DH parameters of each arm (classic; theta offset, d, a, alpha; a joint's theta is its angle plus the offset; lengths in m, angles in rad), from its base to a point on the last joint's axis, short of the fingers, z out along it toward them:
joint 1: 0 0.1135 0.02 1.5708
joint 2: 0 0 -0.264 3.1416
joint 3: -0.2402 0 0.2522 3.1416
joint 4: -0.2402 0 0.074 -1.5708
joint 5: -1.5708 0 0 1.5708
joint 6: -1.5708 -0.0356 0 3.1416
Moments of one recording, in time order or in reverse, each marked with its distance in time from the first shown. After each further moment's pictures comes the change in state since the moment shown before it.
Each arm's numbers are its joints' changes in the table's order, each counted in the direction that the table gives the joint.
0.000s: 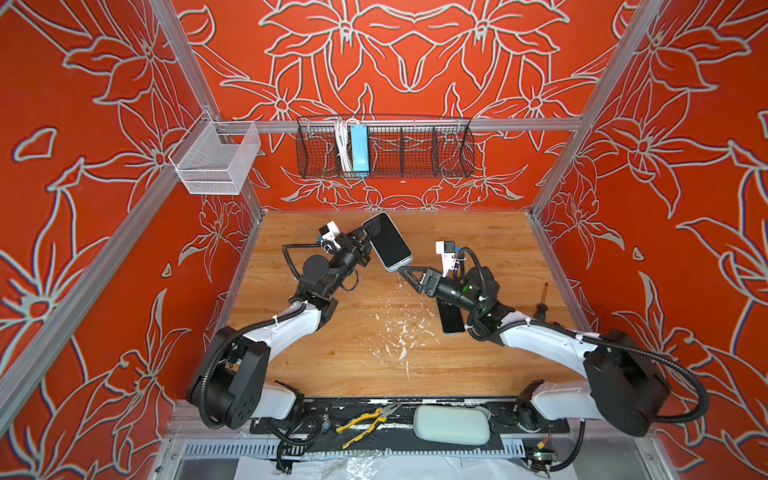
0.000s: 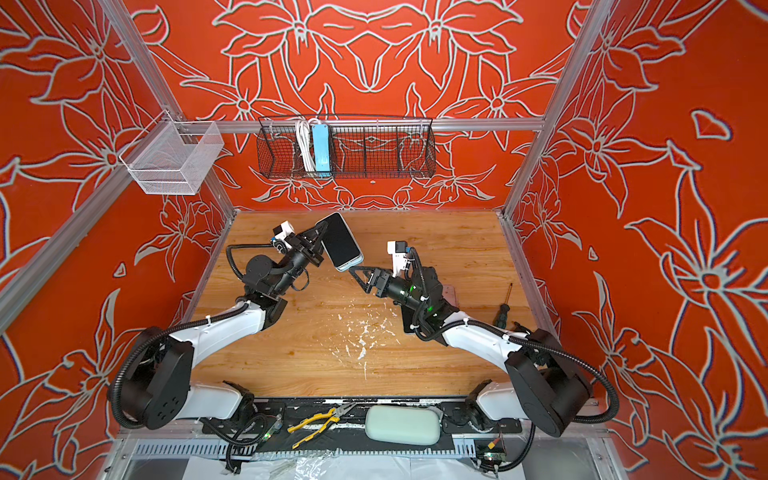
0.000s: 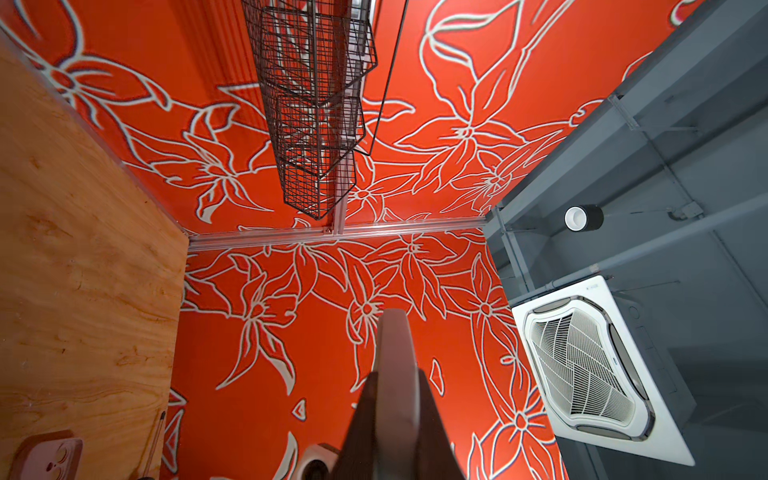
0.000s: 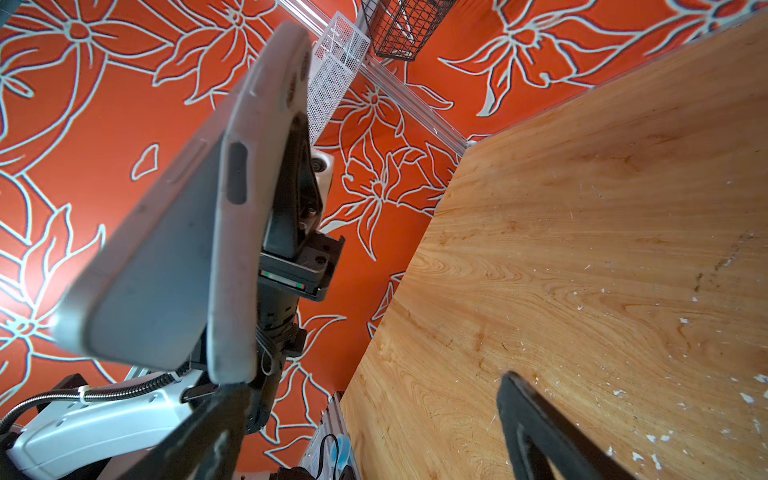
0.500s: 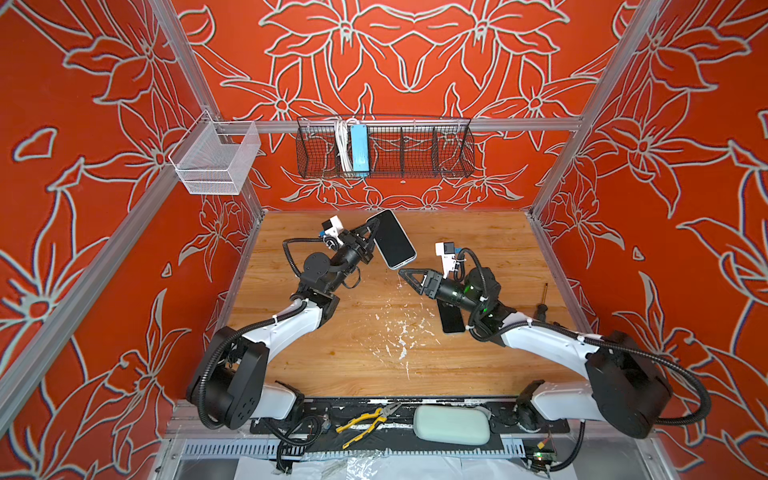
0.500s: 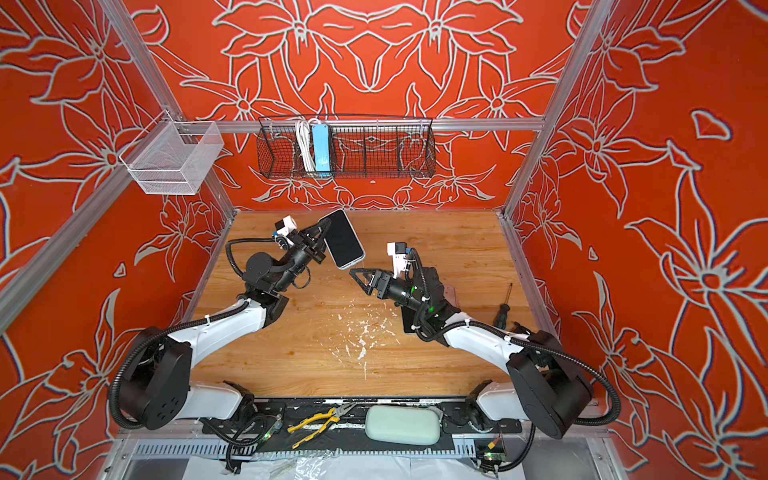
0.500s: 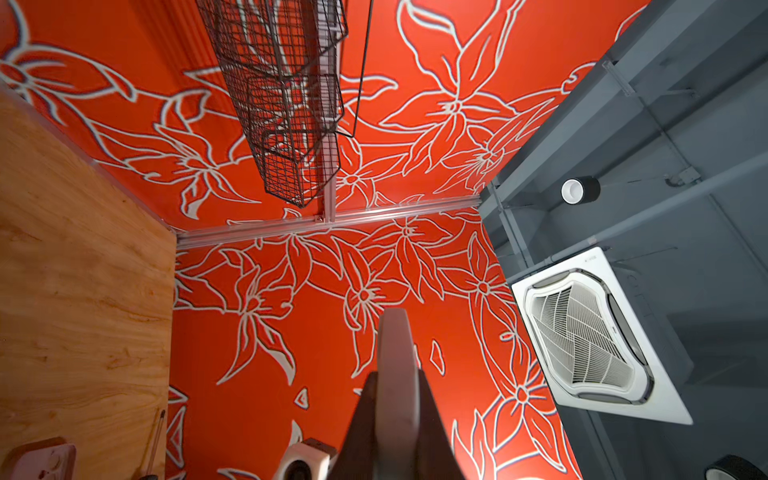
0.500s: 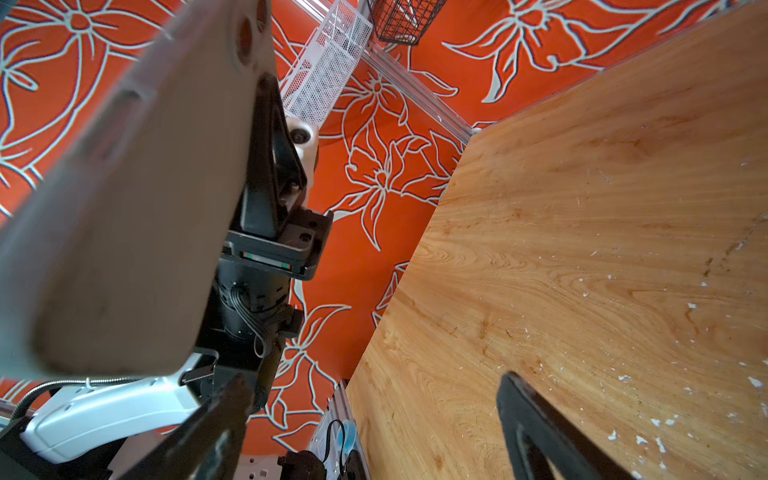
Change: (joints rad) left arm -0.020 -0.015 -0.051 -0.005 -0.035 -0.050; right arm -0.002 0.020 0.006 -0.031 0.055 -0.009
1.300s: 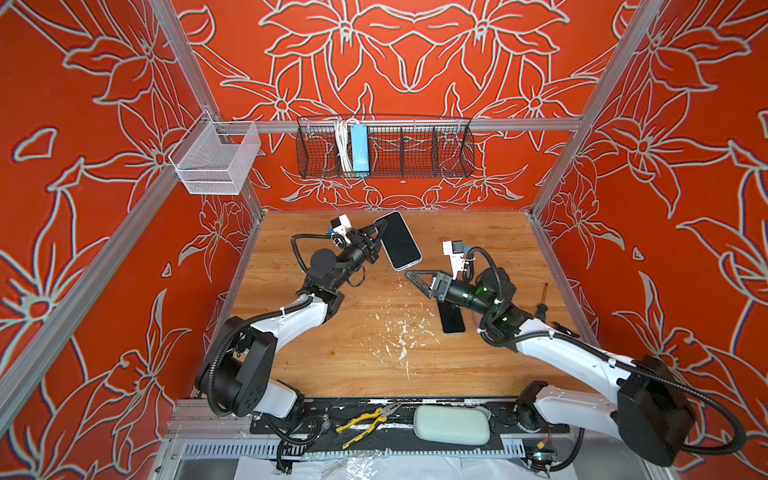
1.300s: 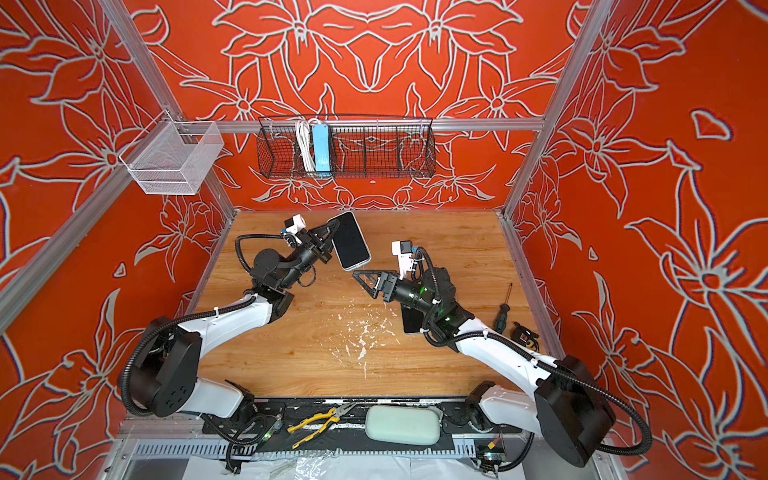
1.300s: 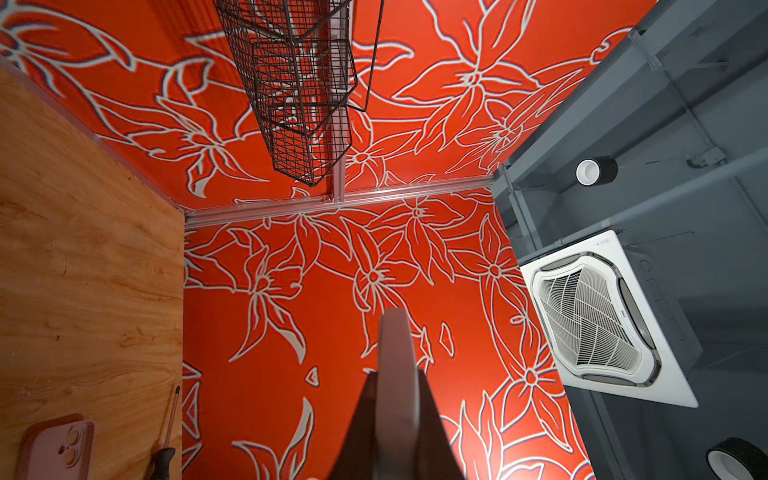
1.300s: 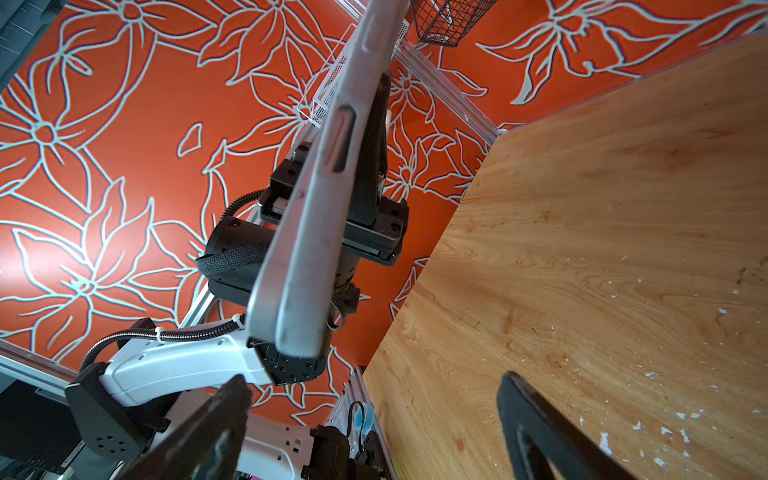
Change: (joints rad) left arm -0.004 -0.061 -0.026 0.006 -0.037 -0.007; right arm 0.000 0.147 -0.019 -0.124 0.031 0.026
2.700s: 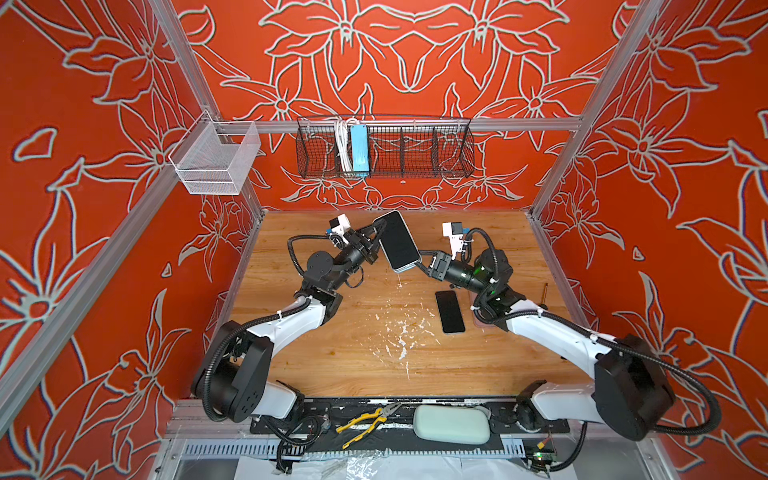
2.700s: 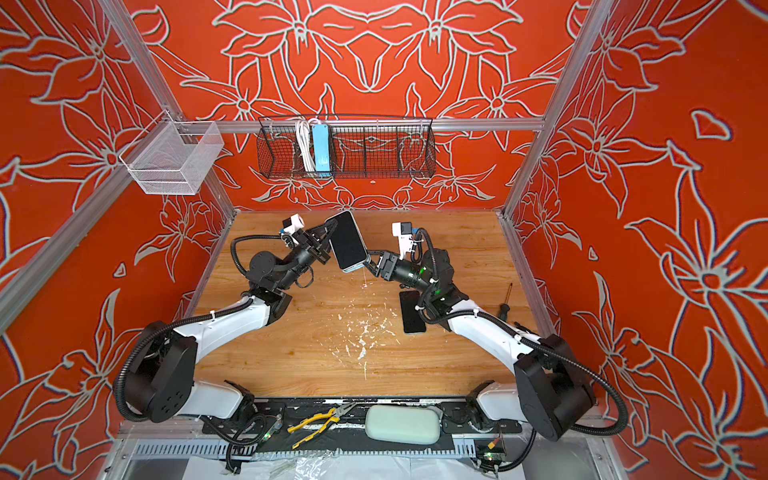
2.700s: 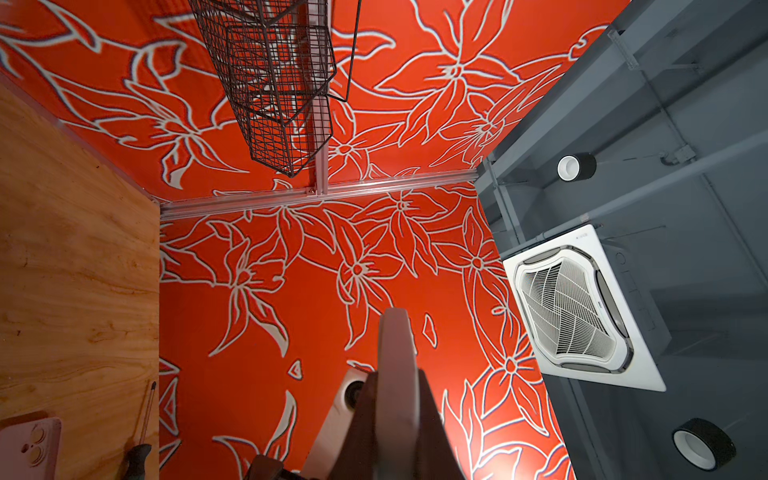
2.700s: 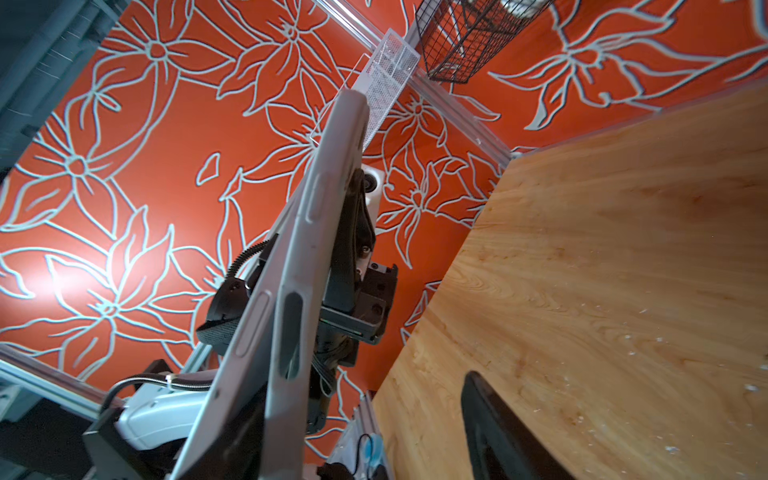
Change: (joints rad) left arm -0.003 0.030 0.015 0.029 -0.029 0.029; right arm -0.097 -0.166 -0.140 0.101 0.127 -0.072
